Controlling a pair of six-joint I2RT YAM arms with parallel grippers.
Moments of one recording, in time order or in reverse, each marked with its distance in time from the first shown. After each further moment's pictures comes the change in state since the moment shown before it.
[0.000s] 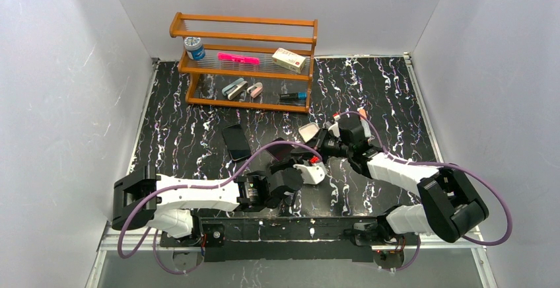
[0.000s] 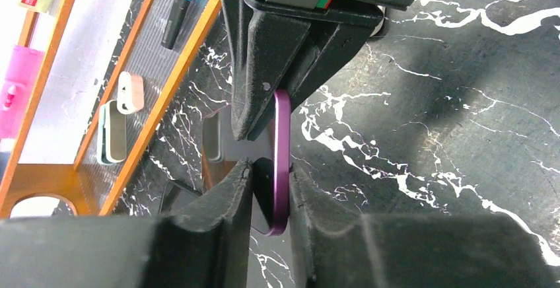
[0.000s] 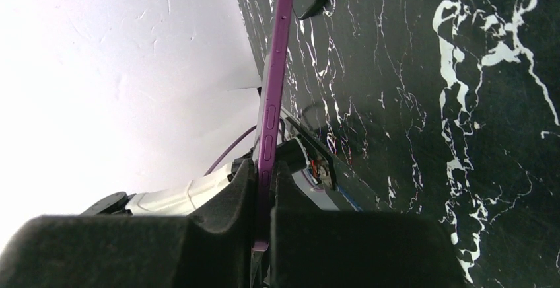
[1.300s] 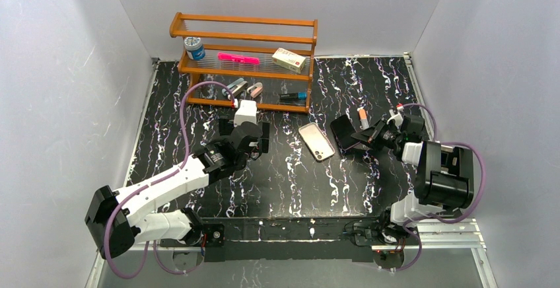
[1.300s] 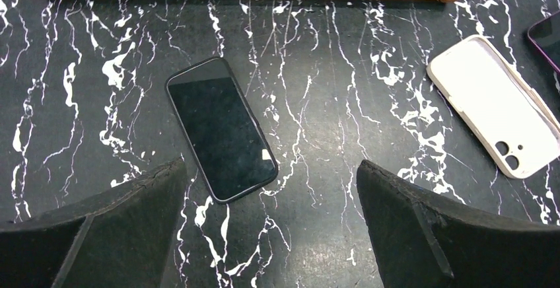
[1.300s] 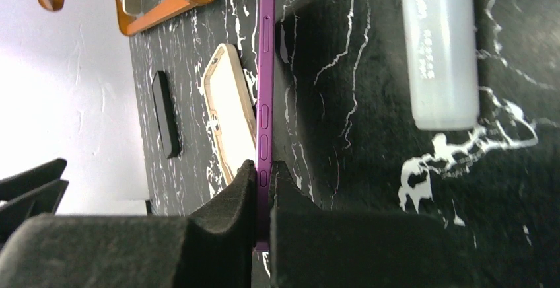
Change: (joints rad) left arm 0.486 -0.227 0.055 -0.353 0.040 -0.745; right arm -0.780 0.249 0.013 0.000 -0.255 -0.772
